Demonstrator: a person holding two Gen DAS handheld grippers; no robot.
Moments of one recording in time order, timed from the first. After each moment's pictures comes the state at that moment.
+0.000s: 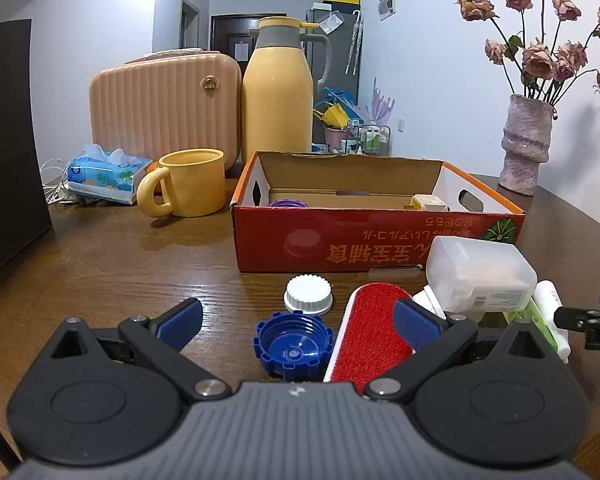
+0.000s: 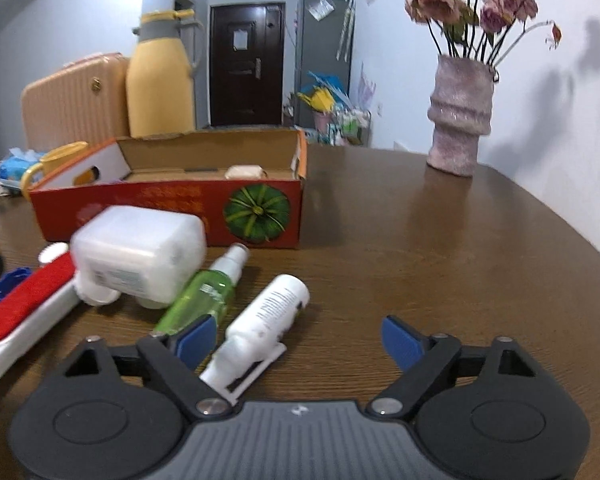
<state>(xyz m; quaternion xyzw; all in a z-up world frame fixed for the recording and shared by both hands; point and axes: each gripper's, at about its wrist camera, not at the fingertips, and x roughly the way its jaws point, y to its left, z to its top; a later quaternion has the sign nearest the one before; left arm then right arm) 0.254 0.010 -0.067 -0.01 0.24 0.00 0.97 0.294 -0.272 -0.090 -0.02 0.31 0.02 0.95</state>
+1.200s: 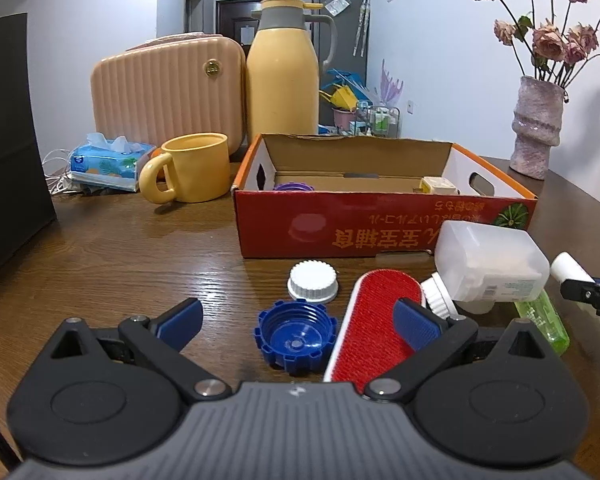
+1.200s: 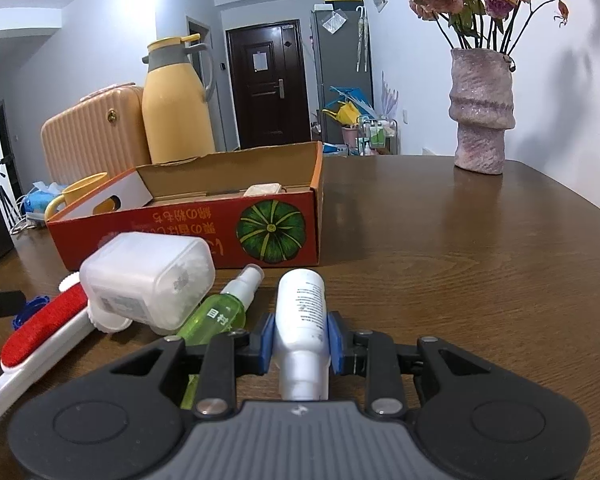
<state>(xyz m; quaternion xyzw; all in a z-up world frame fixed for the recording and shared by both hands) 0.263 0.007 -0.070 0.00 0.27 0.02 0.96 0.304 -0.289 -0.101 0.03 0.27 0.08 0.96</state>
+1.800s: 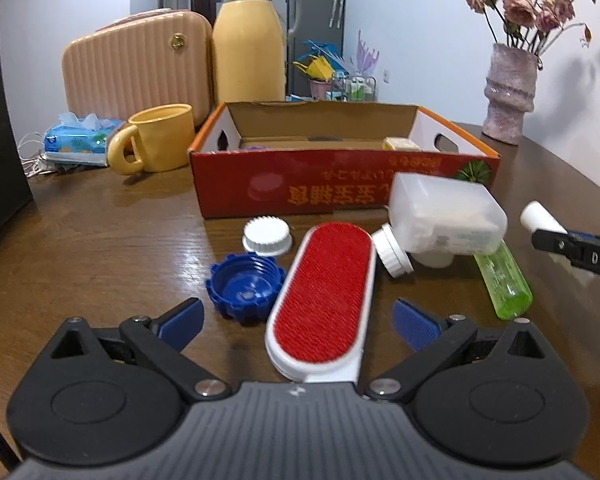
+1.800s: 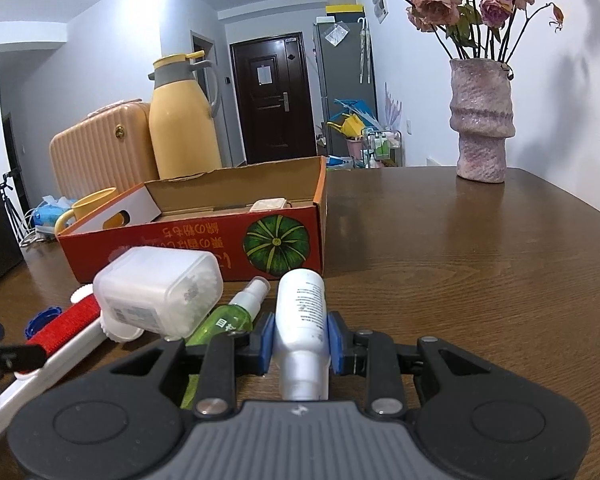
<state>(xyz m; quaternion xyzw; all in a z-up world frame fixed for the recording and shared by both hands) 0.250 -0.018 -0.077 0.00 0.32 -0.01 0.95 0.295 -0.295 -0.097 0.05 0.25 0.09 0.96</state>
